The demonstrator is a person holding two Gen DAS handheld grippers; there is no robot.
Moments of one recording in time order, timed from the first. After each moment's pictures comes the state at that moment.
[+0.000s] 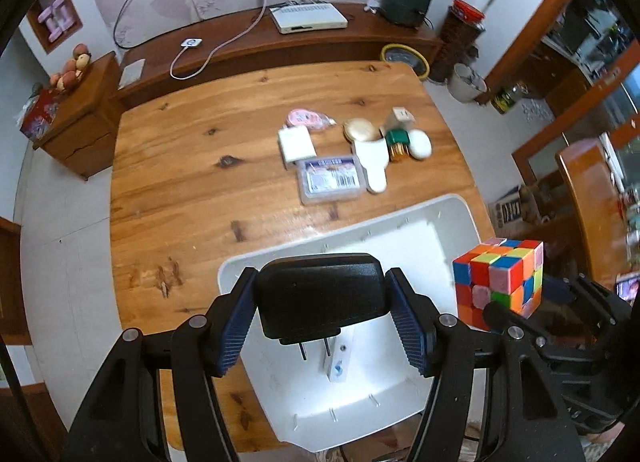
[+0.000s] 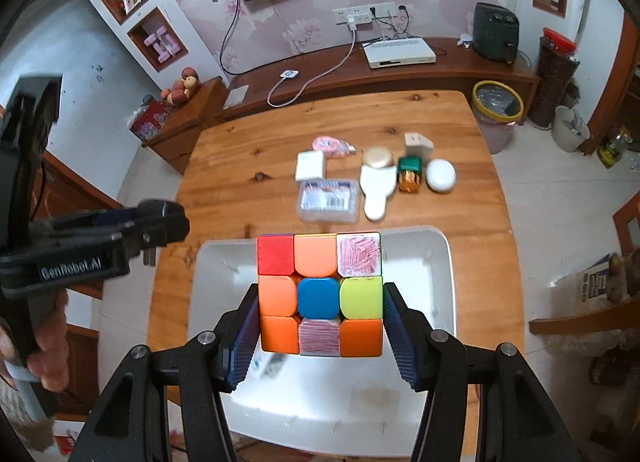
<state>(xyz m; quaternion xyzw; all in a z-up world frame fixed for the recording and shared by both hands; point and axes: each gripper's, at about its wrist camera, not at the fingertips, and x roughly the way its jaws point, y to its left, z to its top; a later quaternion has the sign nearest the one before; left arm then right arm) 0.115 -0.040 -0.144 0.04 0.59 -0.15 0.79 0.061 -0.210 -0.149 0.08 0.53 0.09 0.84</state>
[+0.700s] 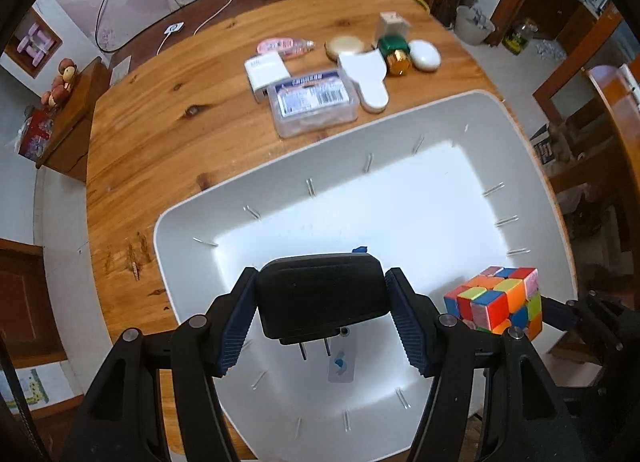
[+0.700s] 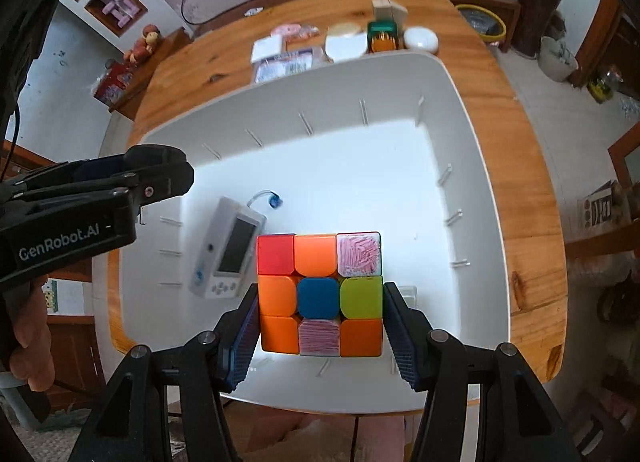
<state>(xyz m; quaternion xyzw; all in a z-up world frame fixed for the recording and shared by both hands) 0.088 -0.084 -0.239 0.13 0.62 -0.13 0.76 0.013 -0.209 -0.263 0.11 0.62 0.05 0.77</state>
